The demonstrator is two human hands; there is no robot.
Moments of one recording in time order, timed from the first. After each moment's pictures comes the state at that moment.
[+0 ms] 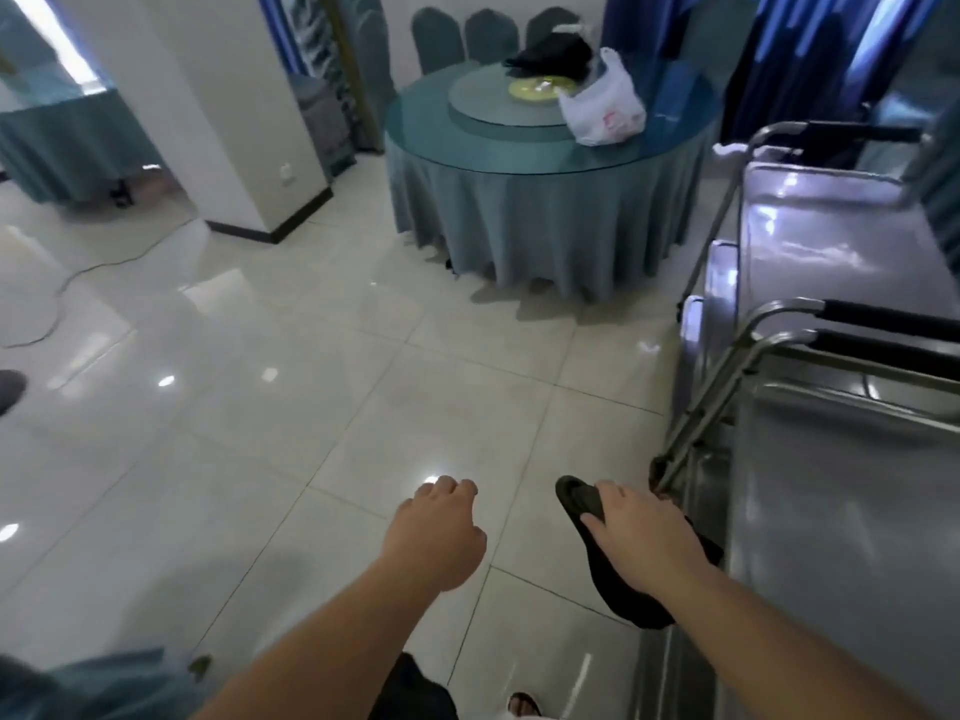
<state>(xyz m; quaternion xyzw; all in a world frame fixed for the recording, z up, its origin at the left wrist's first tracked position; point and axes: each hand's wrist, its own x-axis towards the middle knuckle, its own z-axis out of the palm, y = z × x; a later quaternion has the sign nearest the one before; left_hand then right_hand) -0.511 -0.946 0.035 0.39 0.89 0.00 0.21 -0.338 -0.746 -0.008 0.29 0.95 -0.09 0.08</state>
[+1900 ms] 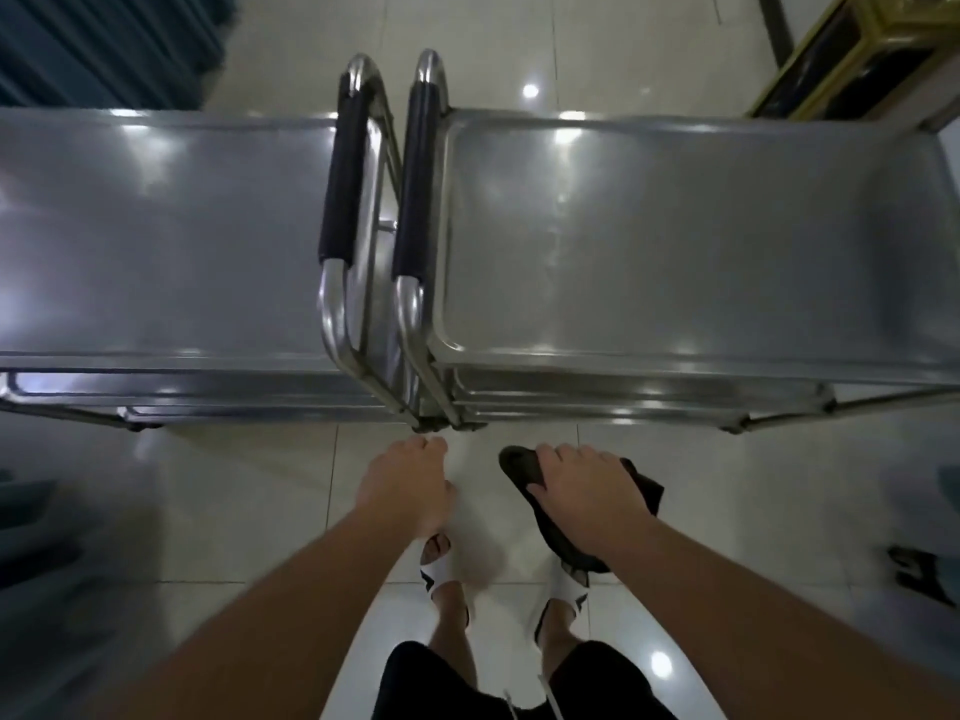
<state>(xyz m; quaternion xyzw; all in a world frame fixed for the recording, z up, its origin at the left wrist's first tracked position) -0.625 -0.268 -0.143 0.91 0.20 -0.32 0.17 -0.525 -0.486 -0.140 0.89 0.38 -0.26 0.05</state>
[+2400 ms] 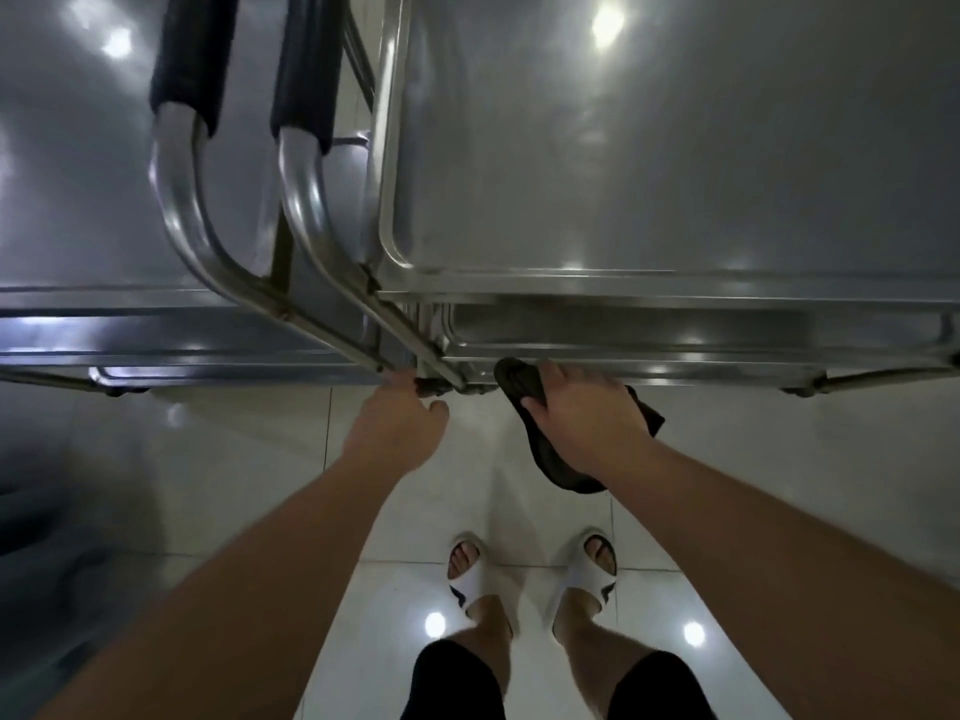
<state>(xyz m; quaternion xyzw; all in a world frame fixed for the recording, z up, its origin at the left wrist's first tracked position) -0.582 -0.271 -0.307 0.84 0.39 -0.20 0.30 -0.463 -0.478 -0.296 0.91 0.34 -0.24 -0.01</state>
